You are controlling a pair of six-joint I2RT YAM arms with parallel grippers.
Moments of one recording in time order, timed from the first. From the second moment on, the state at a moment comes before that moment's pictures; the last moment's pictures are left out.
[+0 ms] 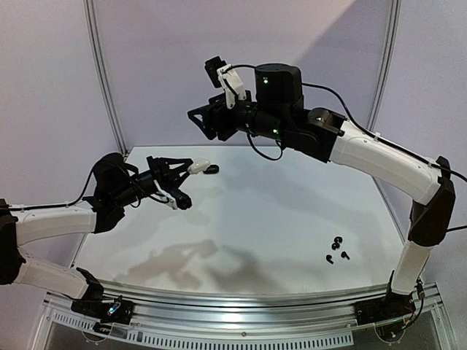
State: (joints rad) left arm -0.55 1.23 0.59 0.67 0.41 1.64; right arm 1.04 1.84 1.95 -0.19 0.09 -0.01
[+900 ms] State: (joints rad) left arm -0.51 1.22 0.58 0.70 0.38 1.74; right arm 1.04 1.88 1.69 -0.27 0.12 0.05
